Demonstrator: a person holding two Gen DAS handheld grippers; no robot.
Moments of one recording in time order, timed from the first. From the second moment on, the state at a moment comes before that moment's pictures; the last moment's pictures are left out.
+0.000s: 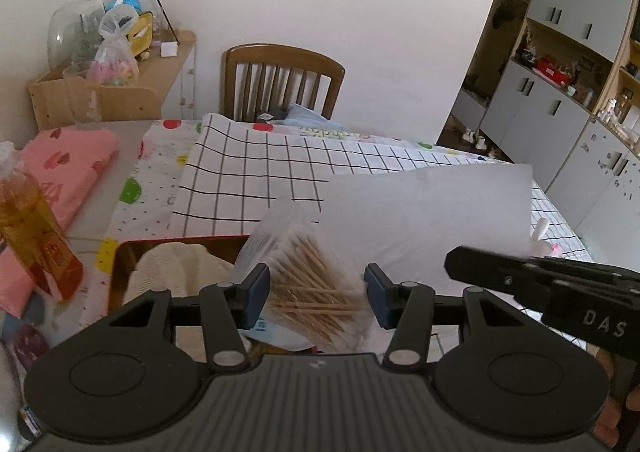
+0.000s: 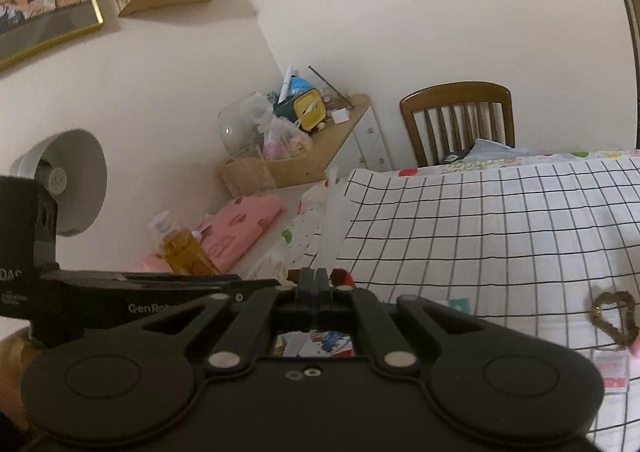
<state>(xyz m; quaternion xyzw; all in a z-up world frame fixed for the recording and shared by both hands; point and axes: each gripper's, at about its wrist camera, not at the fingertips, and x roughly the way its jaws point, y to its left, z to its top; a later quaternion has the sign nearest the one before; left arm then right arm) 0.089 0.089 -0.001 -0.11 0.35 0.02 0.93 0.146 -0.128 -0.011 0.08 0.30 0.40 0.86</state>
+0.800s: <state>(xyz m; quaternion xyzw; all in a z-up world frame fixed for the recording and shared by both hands) 0.089 0.149 -0.035 -0.11 0.38 0.02 0.92 0.139 -0.044 -0.054 0.01 0.35 0.40 0.85</state>
